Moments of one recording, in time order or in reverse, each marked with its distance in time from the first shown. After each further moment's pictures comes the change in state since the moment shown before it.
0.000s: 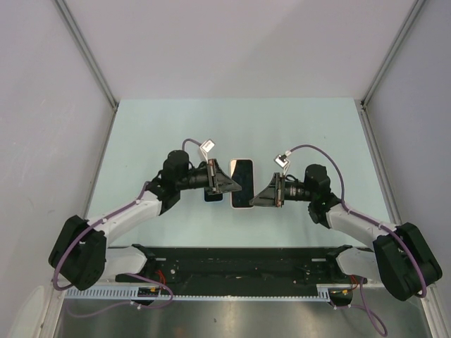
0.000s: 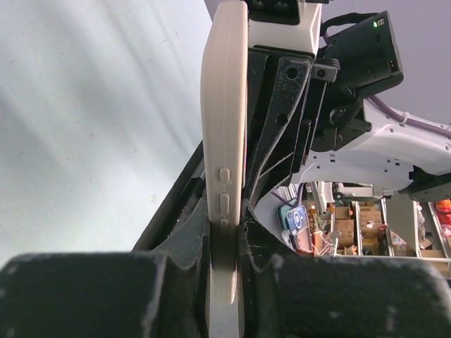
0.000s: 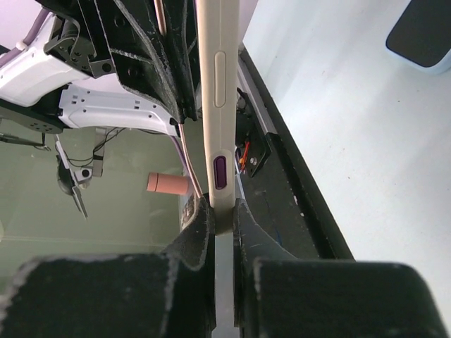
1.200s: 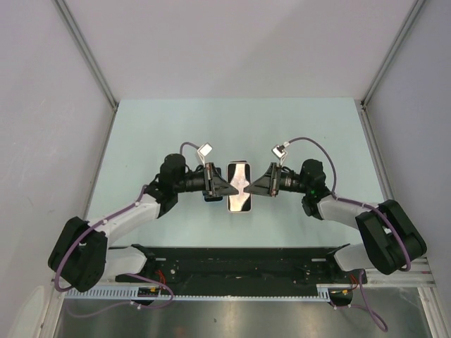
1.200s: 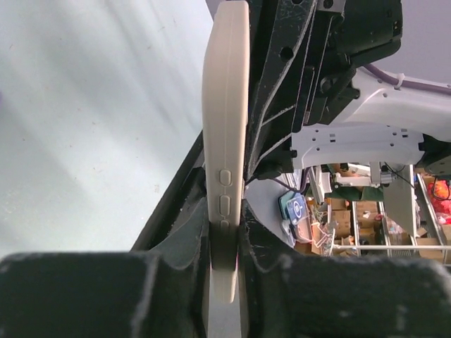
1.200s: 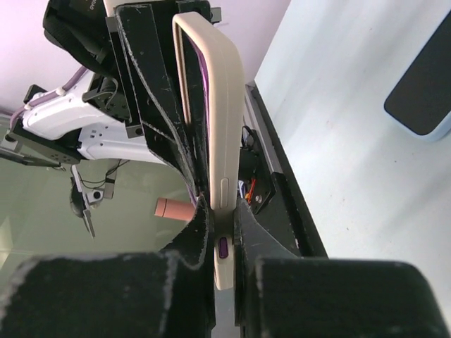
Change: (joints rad) left arm 0.019 -0.022 -0.064 0.041 0.063 0.014; right arm -0.003 0.198 0.053 0.297 0.044 0.120
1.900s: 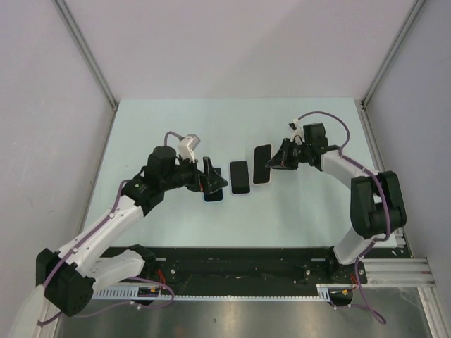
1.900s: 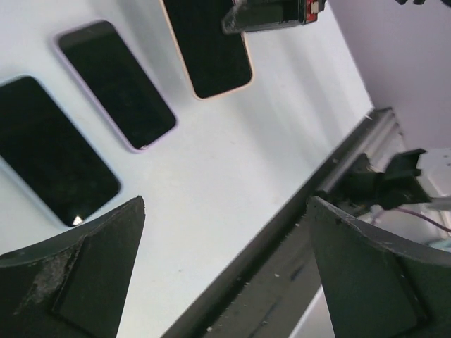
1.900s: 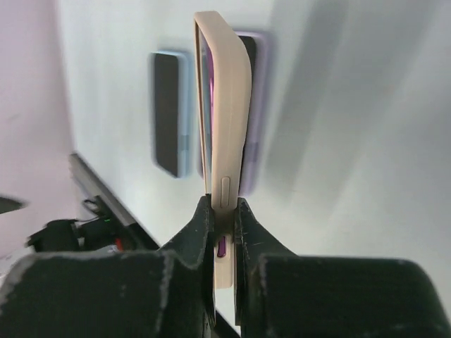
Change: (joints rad) left arm 0.018 -0.182 0.196 -0.574 -0.349 0.419; right arm -0.238 0.229 0.518 -0.995 0.232 -0.583
